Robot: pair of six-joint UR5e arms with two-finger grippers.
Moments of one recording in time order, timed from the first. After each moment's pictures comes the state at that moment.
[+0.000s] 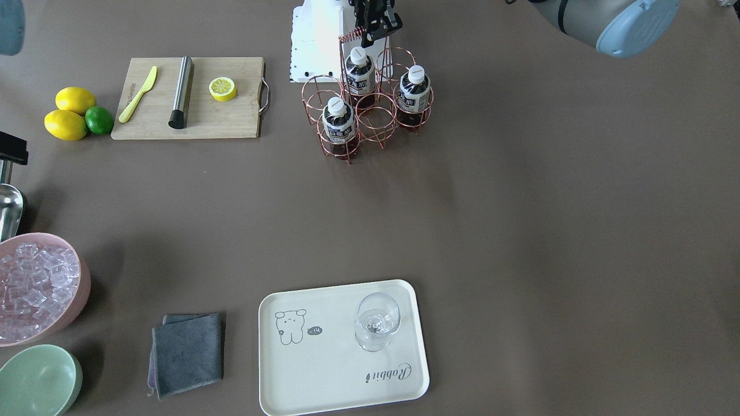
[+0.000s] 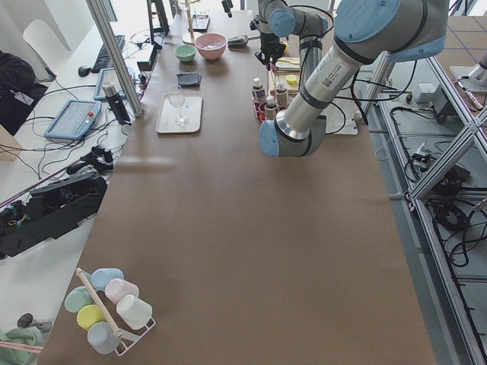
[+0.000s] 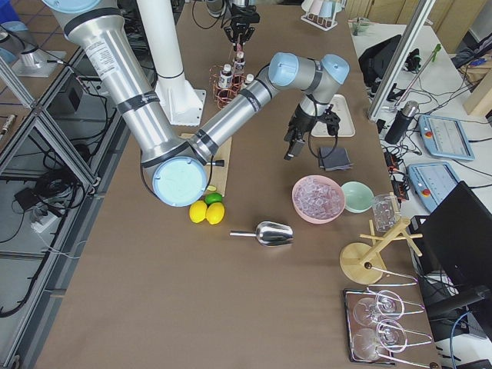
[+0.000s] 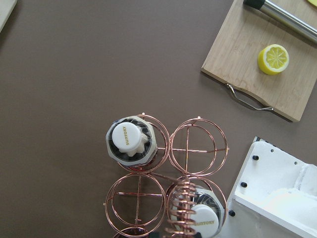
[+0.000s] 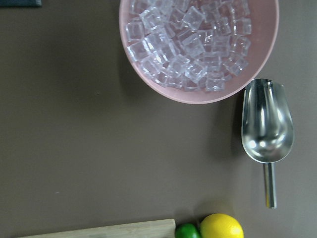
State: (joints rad) left arm -0.53 -2.48 -2.12 -0.96 -2.06 -0.13; right arm 1.24 -1.08 1.85 -2.44 2.28 0.22
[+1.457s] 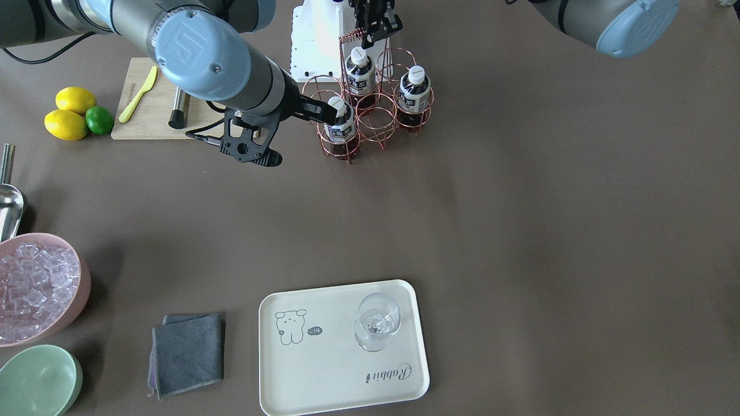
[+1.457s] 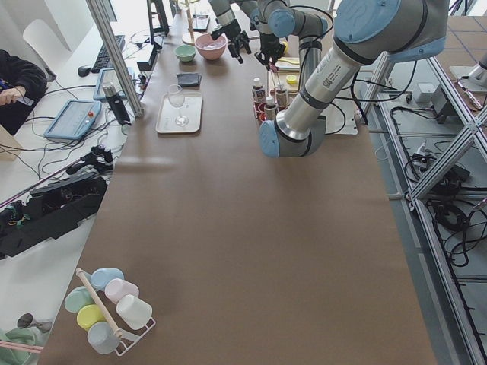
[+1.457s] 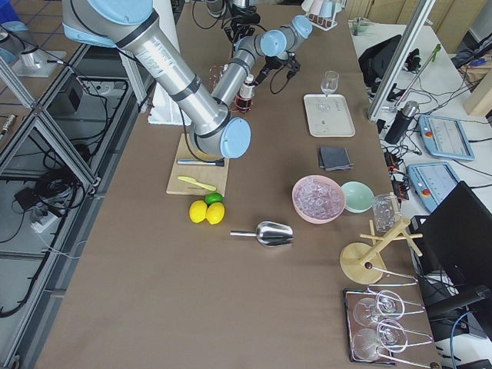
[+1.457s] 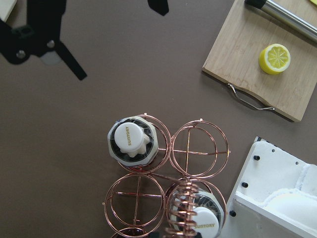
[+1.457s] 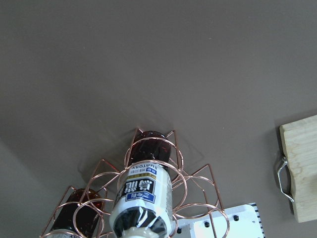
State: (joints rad) left arm -0.53 -2.48 -2.11 -0.96 -2.06 -0.13; right arm 0.77 -0.73 1.69 -2.08 2.59 1.23
